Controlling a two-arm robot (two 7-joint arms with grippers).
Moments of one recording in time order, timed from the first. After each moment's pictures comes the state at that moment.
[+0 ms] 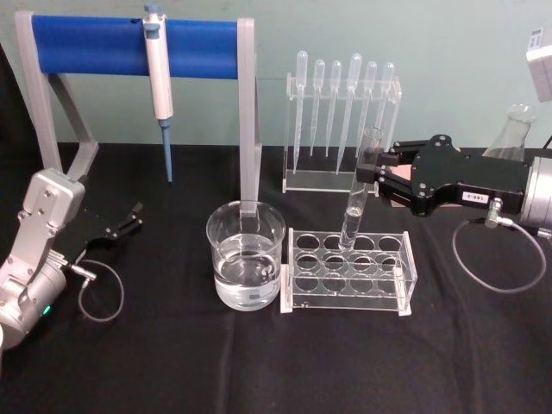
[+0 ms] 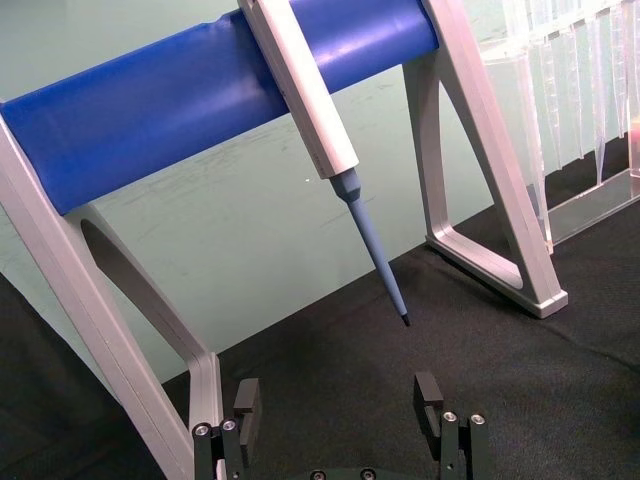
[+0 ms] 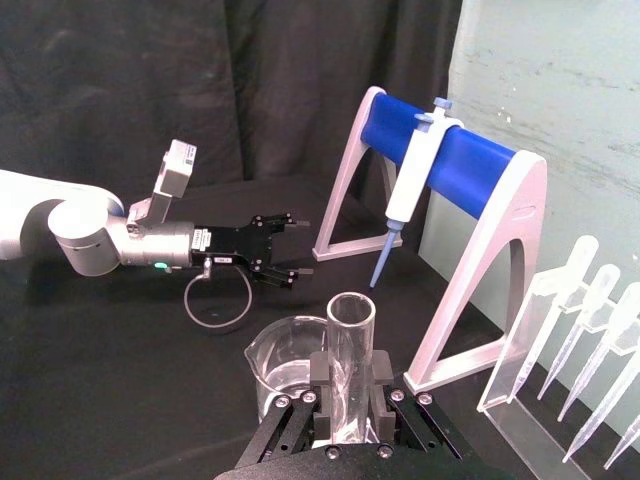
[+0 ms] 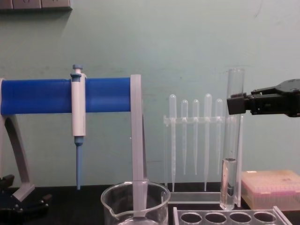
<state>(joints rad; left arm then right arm) -0.20 0.60 0.45 -1.41 -0.25 -0.12 0.03 0.46 0.79 -0.47 -1.69 0.68 0.22 0.74</state>
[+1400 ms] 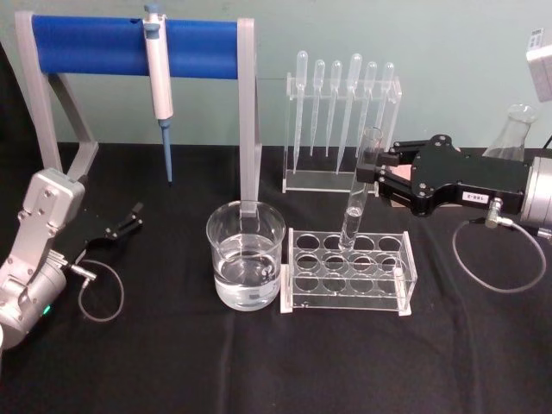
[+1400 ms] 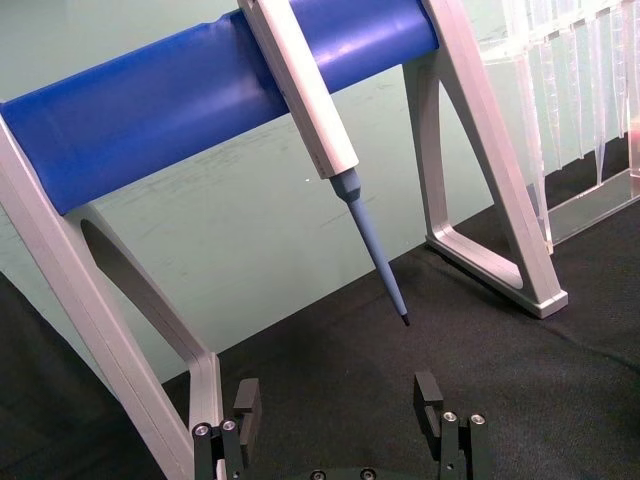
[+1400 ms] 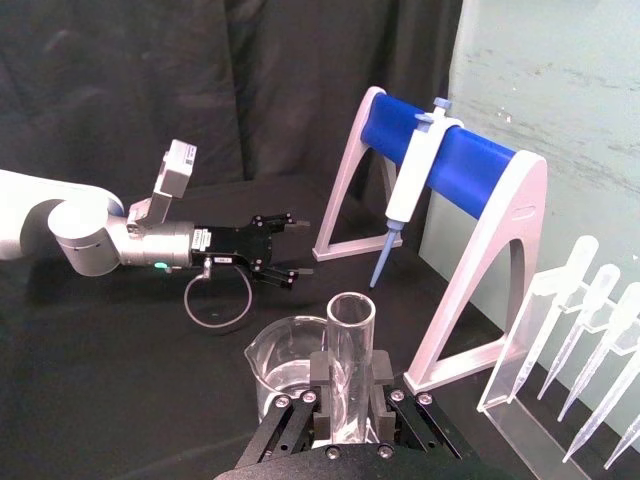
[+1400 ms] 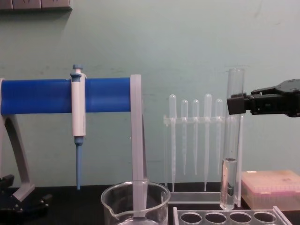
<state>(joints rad) -0.20 0.60 0.45 -1.41 -0.25 -0.12 0.03 0.46 0.79 -0.47 -1.69 0.68 0.22 0.74</state>
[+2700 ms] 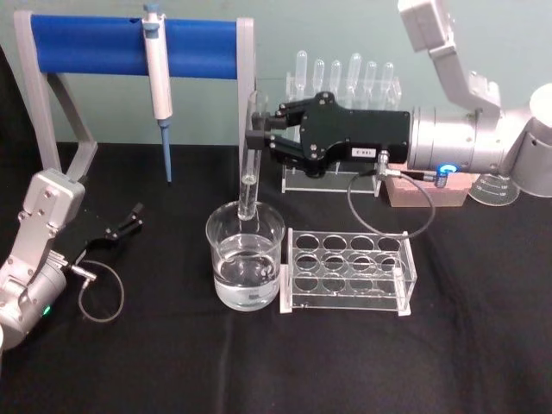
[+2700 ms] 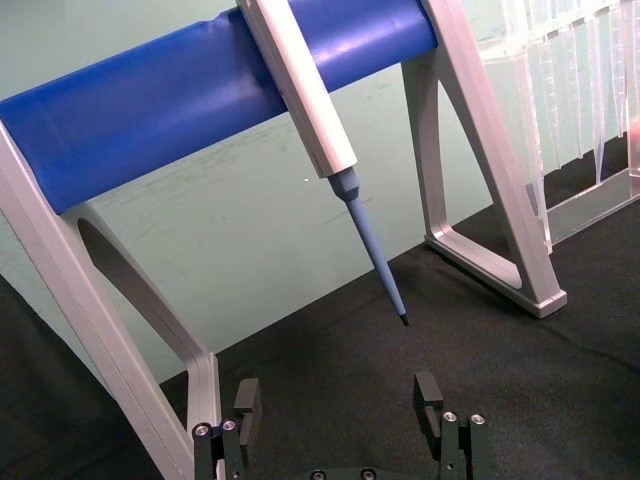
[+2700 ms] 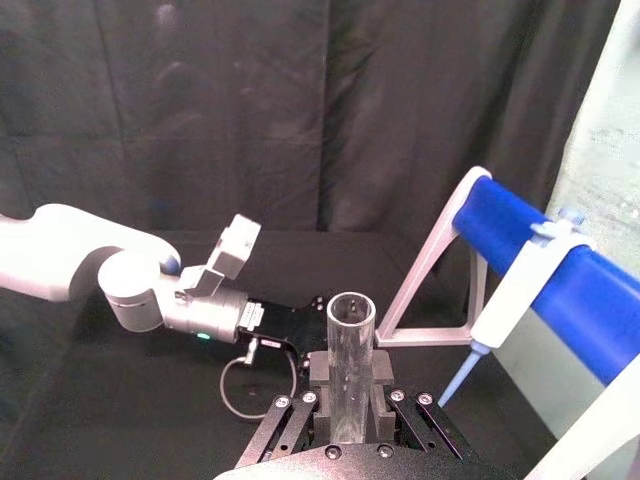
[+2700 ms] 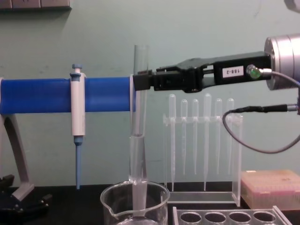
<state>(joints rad) -0.20 0.60 0.45 -1.41 -0.25 -0.12 0.03 0.79 0.54 -0.72 -1.43 0.64 0.13 0.87</state>
